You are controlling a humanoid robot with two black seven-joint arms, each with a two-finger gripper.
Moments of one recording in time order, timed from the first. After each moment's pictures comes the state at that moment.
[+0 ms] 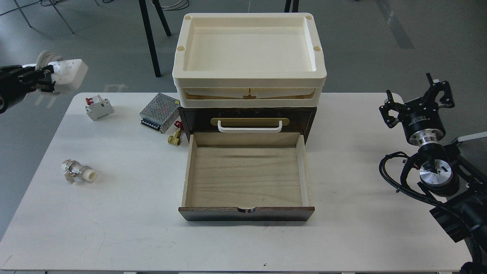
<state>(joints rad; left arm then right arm) -1.02 0.69 -0.18 -0.29 1.58 0.09 -0.49 0.50 -0.33 1.00 0.76 0.10 0.28 0.39</state>
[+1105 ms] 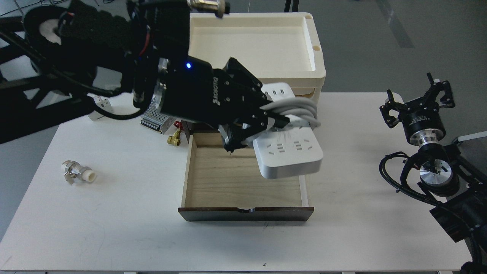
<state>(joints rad) -1.48 0.70 -0.17 -1.71 1.73 -0.33 -0.49 0.50 -0.33 1.01 0.76 0.10 0.28 0.39</state>
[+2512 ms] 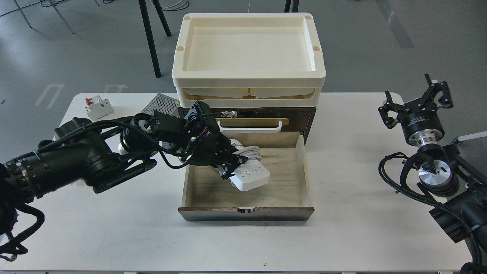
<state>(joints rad) -0.98 0.32 -0.21 -1.10 2.13 -0.33 -0.42 0.50 -0.33 1.00 0.76 0.10 0.28 0.39</state>
